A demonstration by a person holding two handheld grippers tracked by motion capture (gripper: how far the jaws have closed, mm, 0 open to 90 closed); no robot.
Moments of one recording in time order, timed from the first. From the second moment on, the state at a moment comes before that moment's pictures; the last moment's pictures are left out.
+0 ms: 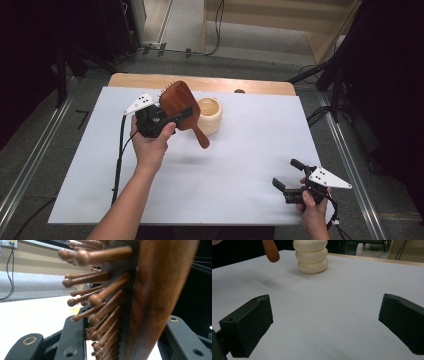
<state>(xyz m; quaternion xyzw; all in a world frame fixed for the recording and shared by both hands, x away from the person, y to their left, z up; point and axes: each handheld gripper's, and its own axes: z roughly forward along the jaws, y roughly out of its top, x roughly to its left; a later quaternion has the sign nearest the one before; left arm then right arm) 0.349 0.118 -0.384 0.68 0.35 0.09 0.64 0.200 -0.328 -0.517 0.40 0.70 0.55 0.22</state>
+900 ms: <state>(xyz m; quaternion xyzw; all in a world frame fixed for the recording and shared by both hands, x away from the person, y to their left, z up) 0.368 0.113 -0.371 0.67 0.35 0.10 0.65 0.200 -0.329 -0.517 0.40 0.70 0.55 0.22</state>
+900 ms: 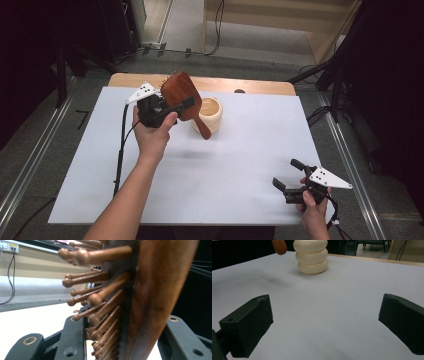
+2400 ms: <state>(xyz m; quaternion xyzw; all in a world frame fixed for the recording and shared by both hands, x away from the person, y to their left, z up) 0.398 0.110 -0.352 0.65 0.36 0.11 0.66 0.200 -0.330 -0.518 0.40 0.69 0.56 0.22</state>
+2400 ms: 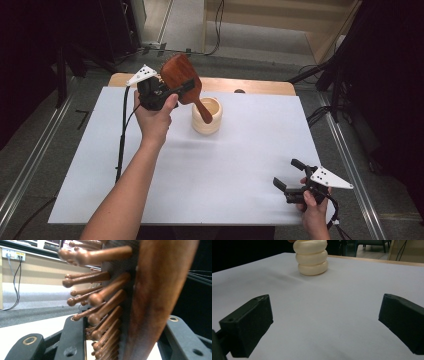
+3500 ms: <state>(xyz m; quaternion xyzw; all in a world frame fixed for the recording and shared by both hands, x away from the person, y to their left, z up) 0.424 0.110 -0.352 0.63 0.38 0.14 0.66 0.201 -0.331 -0.518 0.40 0.69 0.56 0.21</state>
